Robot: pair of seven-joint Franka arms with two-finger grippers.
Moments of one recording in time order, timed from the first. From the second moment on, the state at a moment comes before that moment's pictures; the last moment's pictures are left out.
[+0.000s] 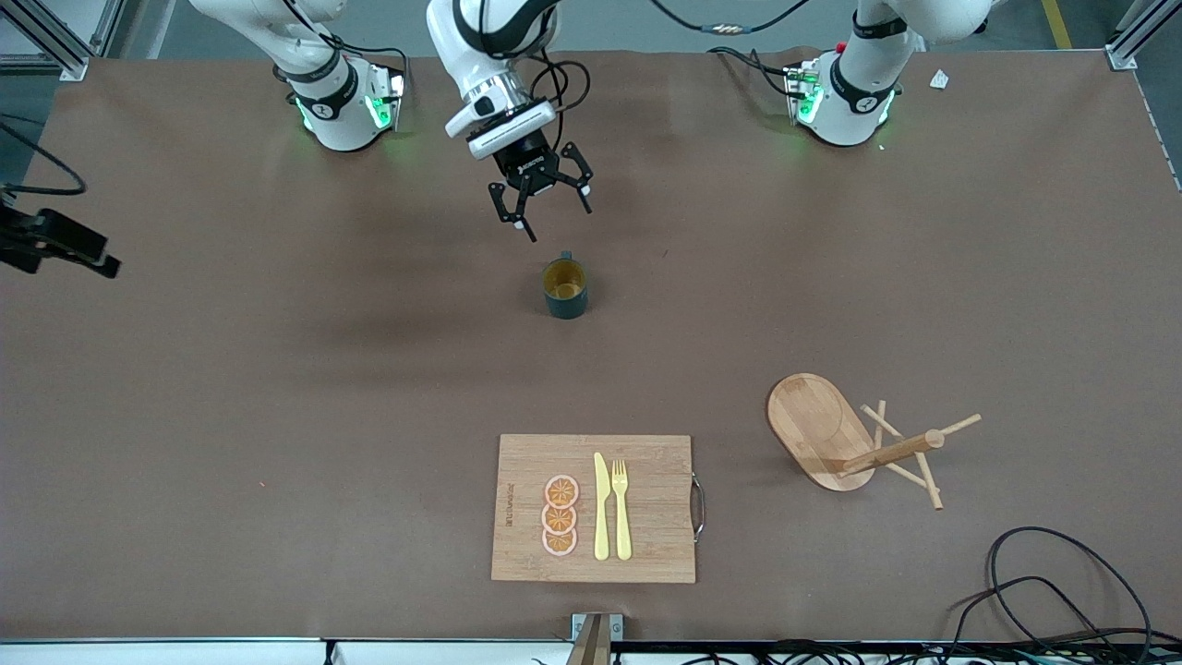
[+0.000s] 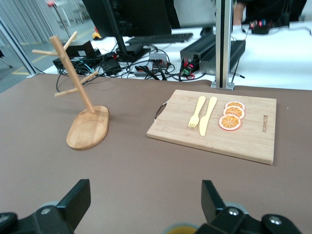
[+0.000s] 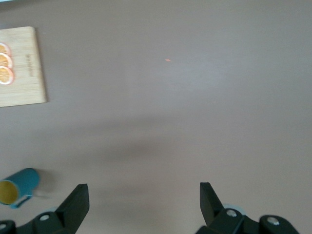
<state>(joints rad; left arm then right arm) -1.04 0.62 -0.31 -1.37 1.09 1.55 -1.83 0.00 0.06 -0.02 -1.47 0.05 1.55 0.10</state>
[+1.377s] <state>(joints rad) -0.38 0.34 -0.30 -1.34 0.33 1.84 -0.67 0.63 0.30 -0.01 -1.83 0.03 2.11 0.88</state>
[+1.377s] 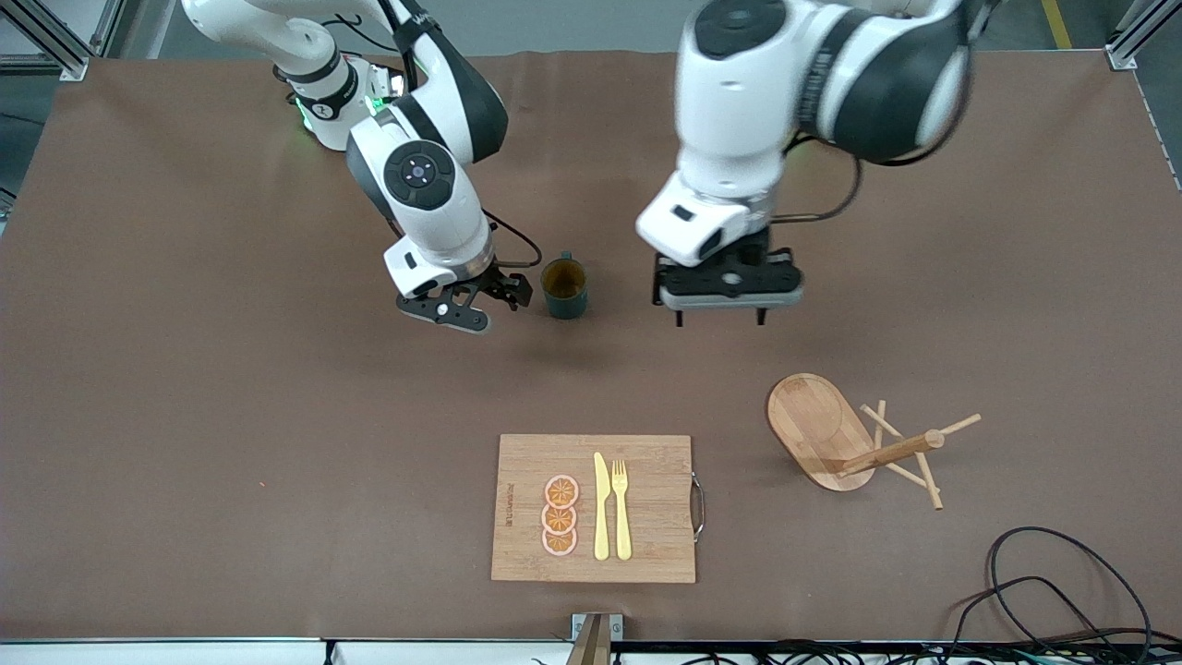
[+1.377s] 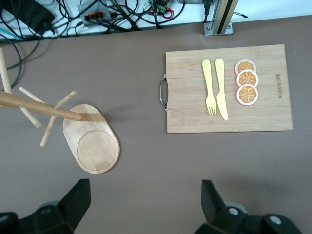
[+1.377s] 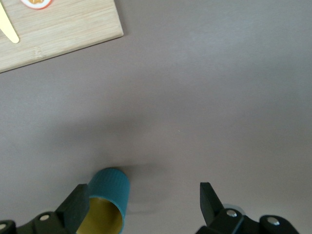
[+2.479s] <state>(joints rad) -0.19 0.18 -0.06 -1.43 -0.03 1.61 -0.13 0.79 0.29 -0.01 -2.06 -0.10 2.46 1.07</state>
